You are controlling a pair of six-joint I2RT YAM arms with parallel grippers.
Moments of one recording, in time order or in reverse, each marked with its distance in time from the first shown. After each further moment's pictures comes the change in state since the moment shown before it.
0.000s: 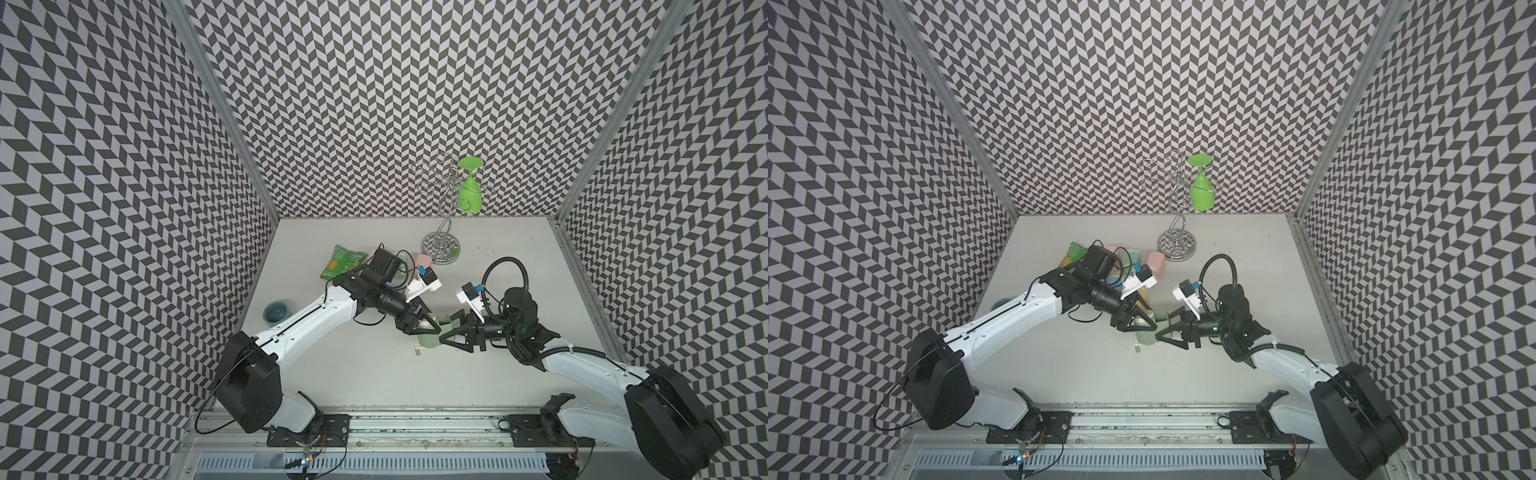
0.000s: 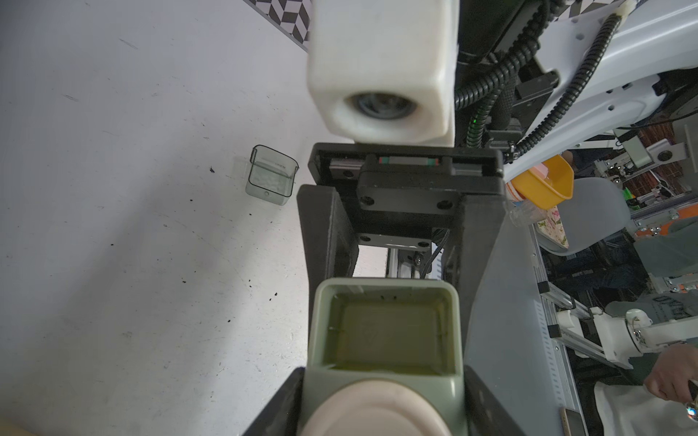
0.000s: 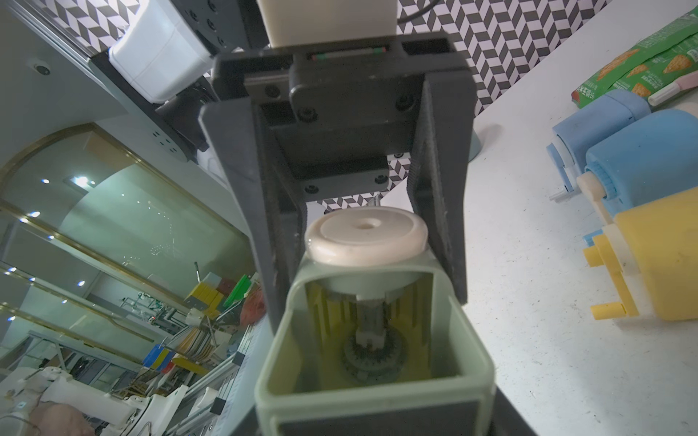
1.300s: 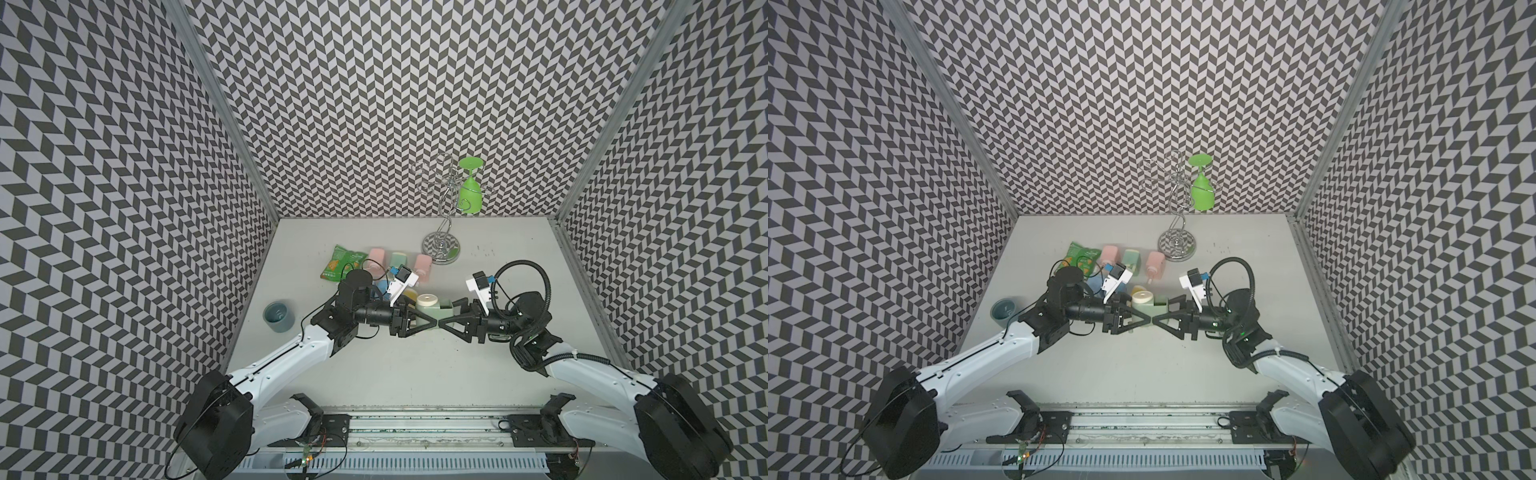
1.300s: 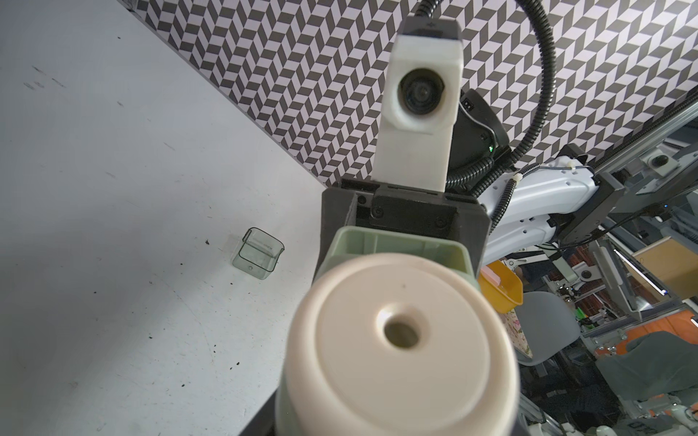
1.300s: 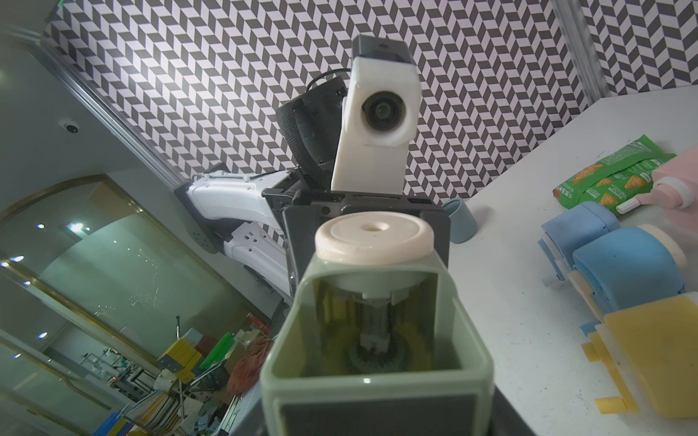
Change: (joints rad) left arm 0.035 -0.270 -0.449 0.860 0.029 -0.652; right arm 0.040 -0.056 -0.019 0.305 0.189 0.256
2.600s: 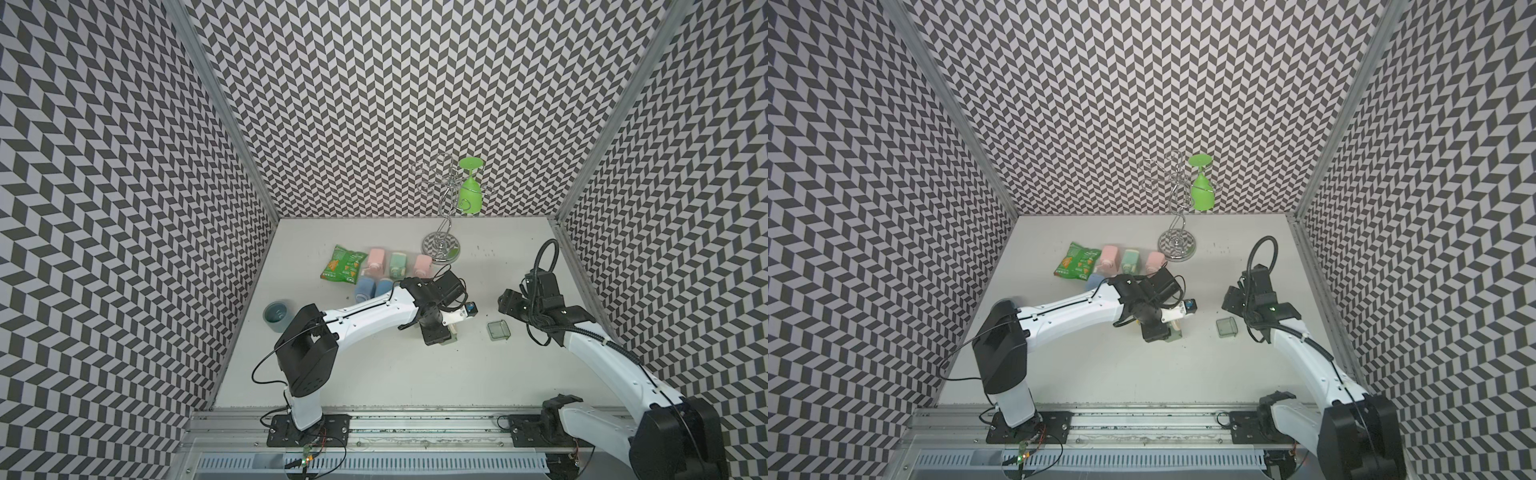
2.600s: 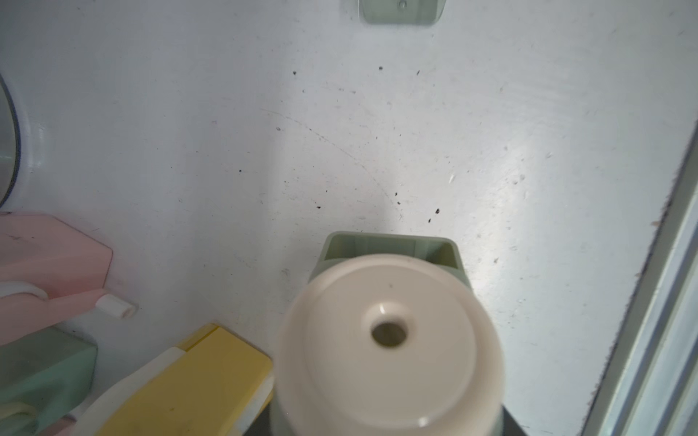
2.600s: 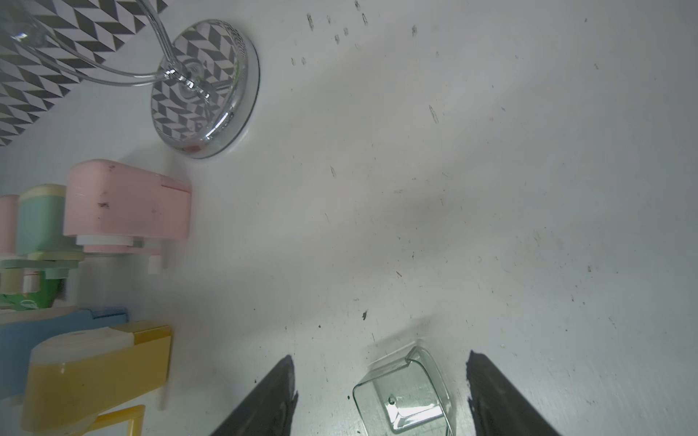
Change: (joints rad) left arm -0.368 0.647 0.769 -1.133 -0.964 0.919; right arm -0.354 0.000 0.283 -1.307 0.957 -0.167
